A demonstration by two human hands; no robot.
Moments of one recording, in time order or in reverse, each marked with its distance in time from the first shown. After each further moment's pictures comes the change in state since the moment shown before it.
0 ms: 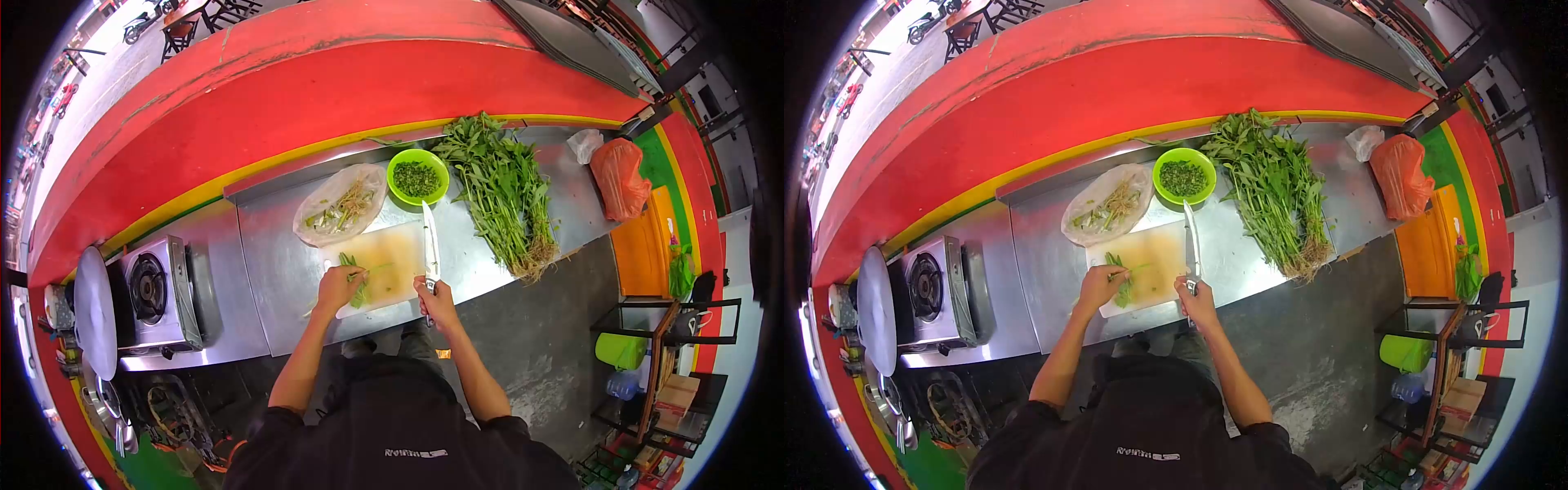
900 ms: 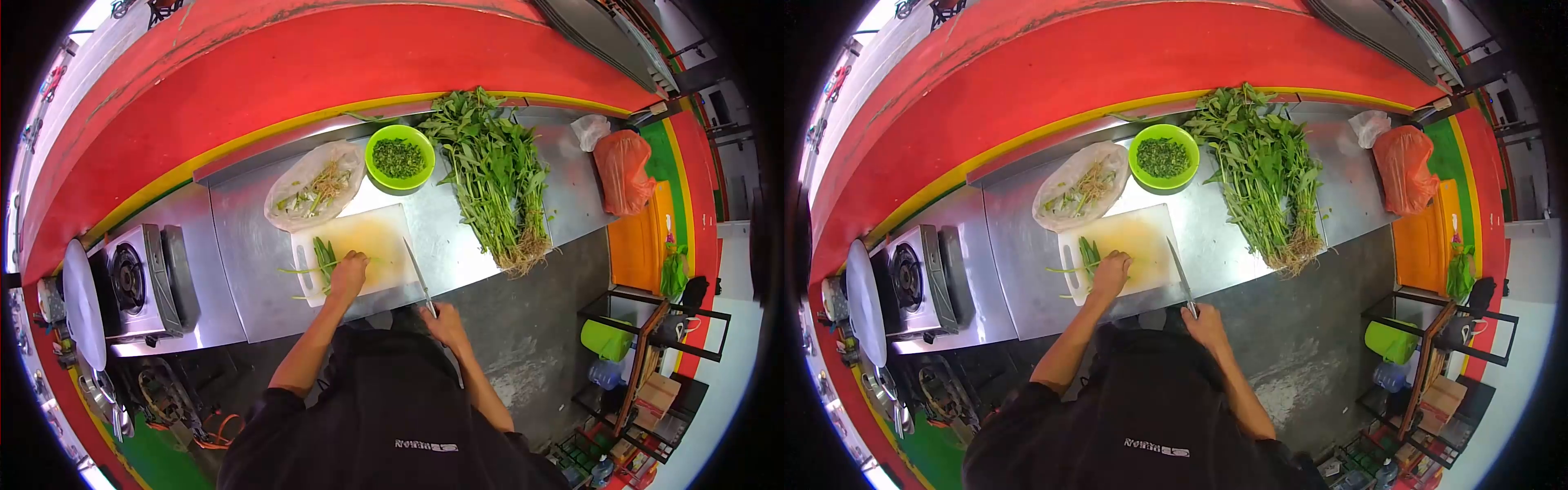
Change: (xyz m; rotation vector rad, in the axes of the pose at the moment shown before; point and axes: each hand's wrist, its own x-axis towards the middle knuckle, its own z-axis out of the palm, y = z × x) left_hand 0.030 -0.004 0.111 0.141 0.043 -0.012; right_hand -0.036 0.010 -0.087 -0.914 0.042 0.006
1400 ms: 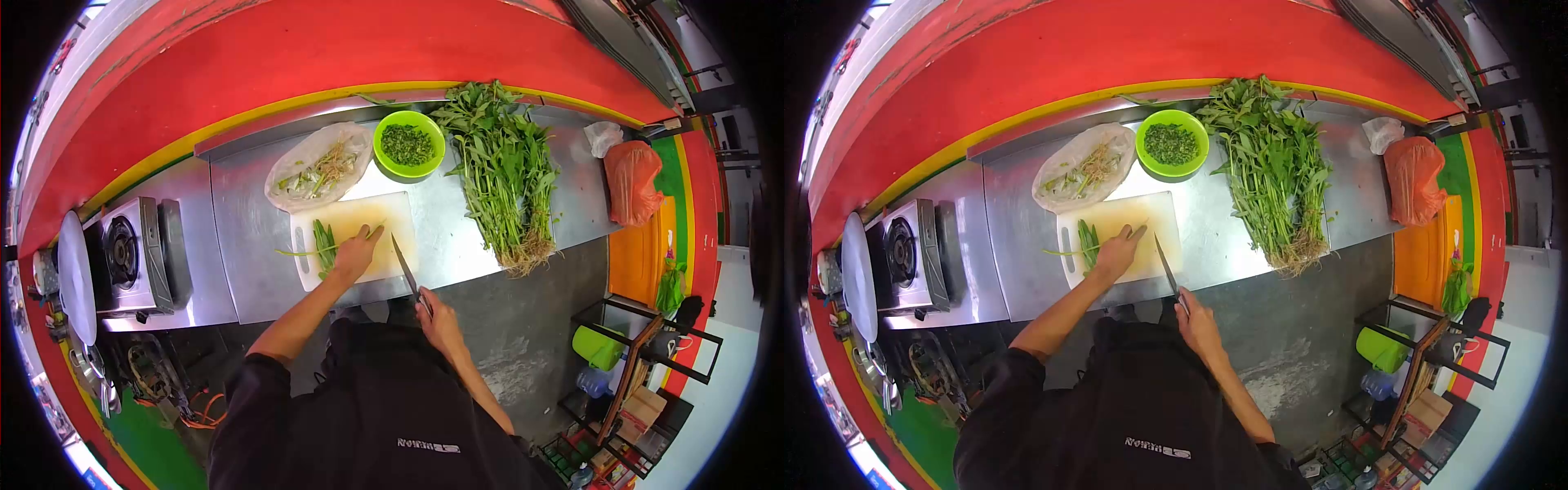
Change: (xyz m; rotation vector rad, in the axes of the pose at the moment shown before) left_hand 0.021 0.011 0.004 0.318 -0.134 0.119; right_hand -0.021 -0.031 -0.009 0.059 0.006 -0.150
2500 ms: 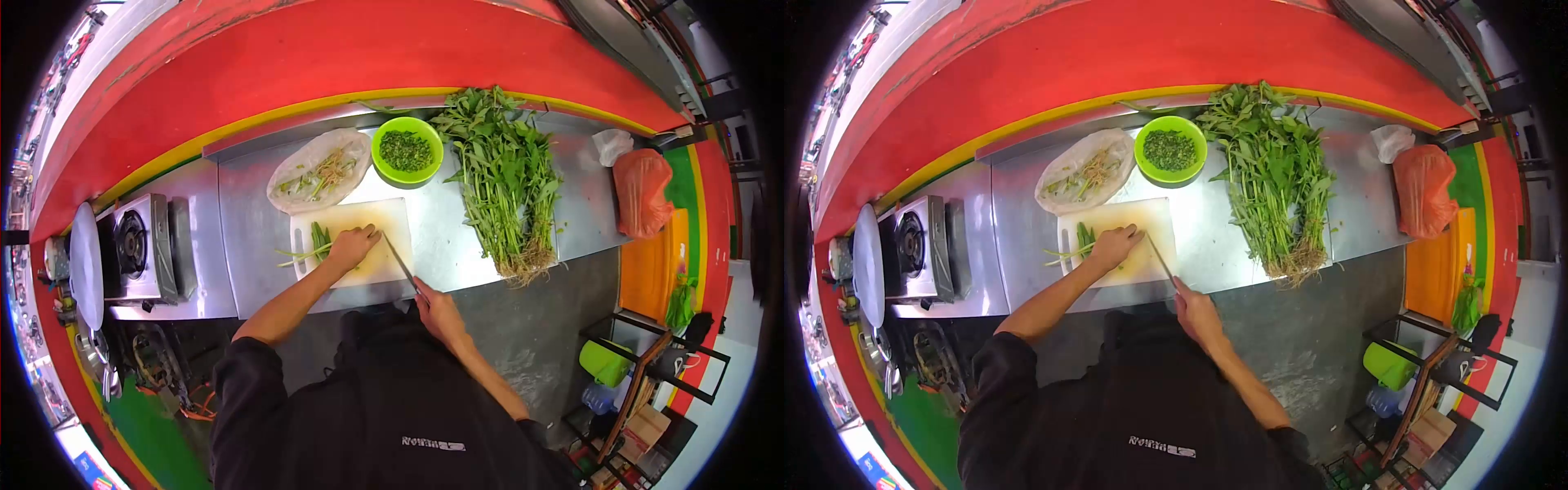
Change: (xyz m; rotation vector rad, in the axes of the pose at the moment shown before) left_hand 0.019 -0.009 -0.008 0.276 0.047 0.282; right_hand 0.038 0.005 -0.033 -0.132 -0.121 -0.127
